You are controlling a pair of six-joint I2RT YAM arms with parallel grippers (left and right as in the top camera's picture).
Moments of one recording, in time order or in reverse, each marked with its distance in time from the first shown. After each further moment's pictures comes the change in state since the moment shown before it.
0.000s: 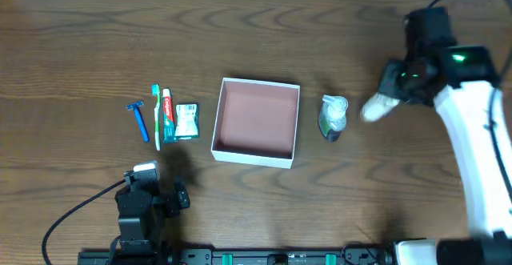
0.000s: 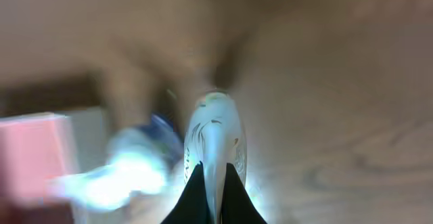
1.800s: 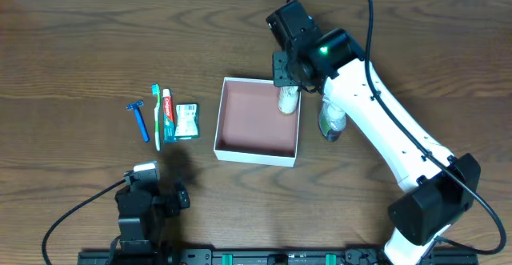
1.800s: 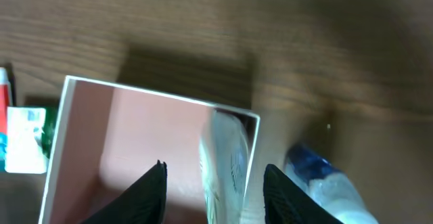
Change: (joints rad) left arm 0.000 0.000 0.000 0.000 0.000 0.000; right arm 0.486 0.371 0.214 0.141 0.074 0.092
